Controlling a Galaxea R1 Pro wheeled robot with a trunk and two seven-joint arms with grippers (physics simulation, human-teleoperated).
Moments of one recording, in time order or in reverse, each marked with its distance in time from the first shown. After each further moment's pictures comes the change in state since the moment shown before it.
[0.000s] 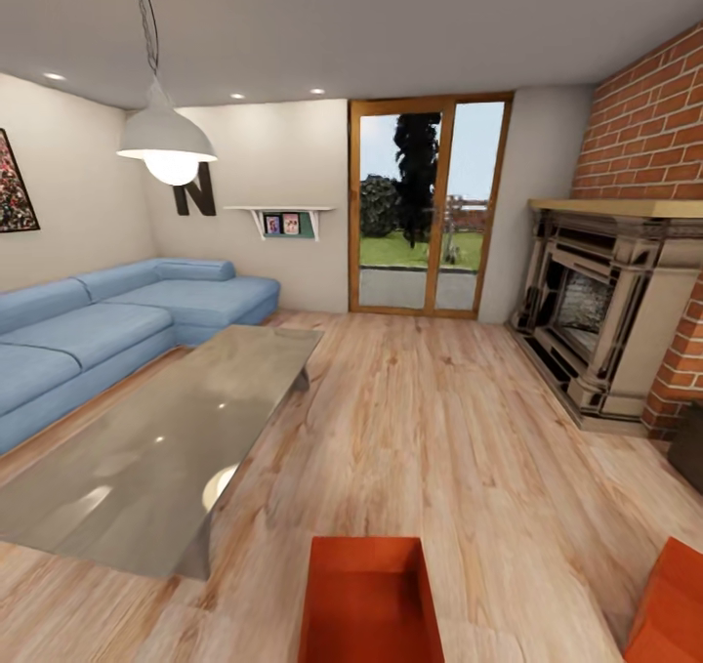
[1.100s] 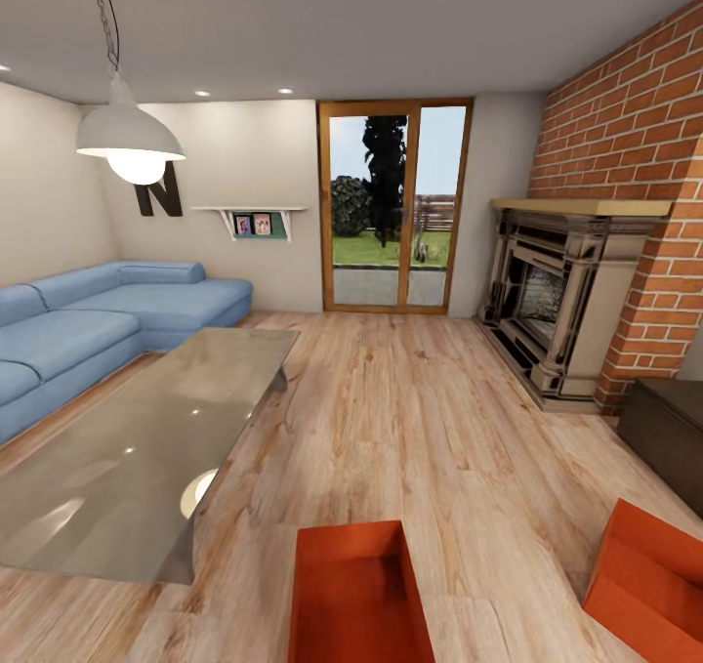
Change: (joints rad) left arm 0.000 -0.002 0.000 0.000 -0.001 0.000 0.000; right arm 0.000 0.001 0.000 0.000 0.000 -0.001 0.001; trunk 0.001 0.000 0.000
